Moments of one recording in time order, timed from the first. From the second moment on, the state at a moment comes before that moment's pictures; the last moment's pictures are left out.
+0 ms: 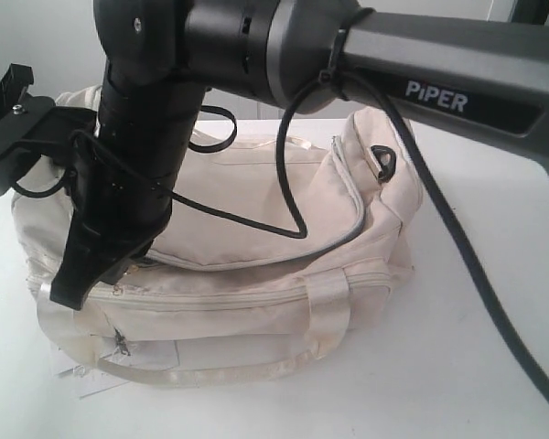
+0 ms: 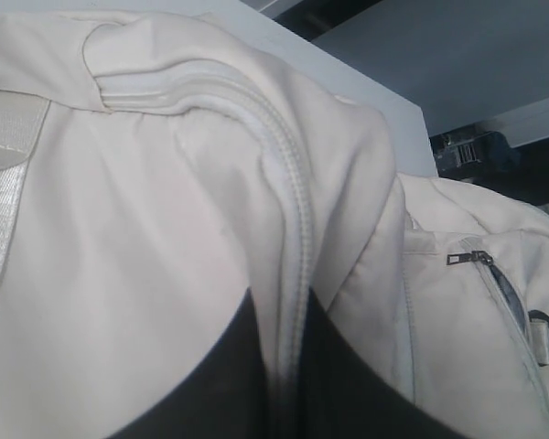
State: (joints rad) left arm 0.34 1.92 -1.34 -1.36 1.04 0.91; right arm 0.79 1.99 -1.88 0.24 1.19 -0.52
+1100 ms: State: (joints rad) left arm 0.47 1.52 -1.01 -1.24 0.95 0.82; right arm 0.79 1.99 -1.87 0.23 1.14 -0.50
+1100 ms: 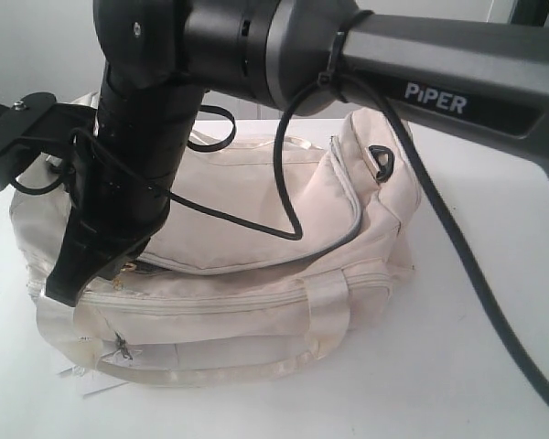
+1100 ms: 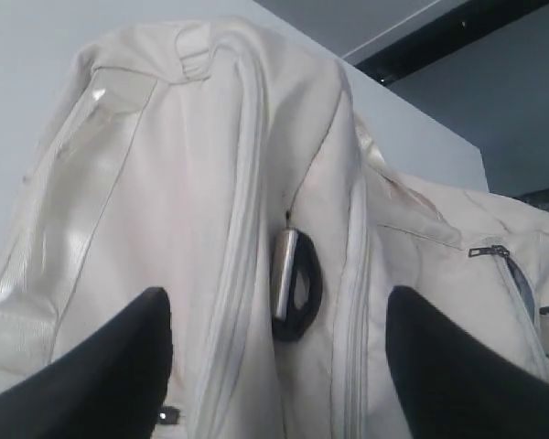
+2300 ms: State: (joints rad) left arm 0.29 1.44 -0.71 -1.33 0.75 0.90; right arm 0.79 1.99 -1.87 0.23 1.12 -0.50
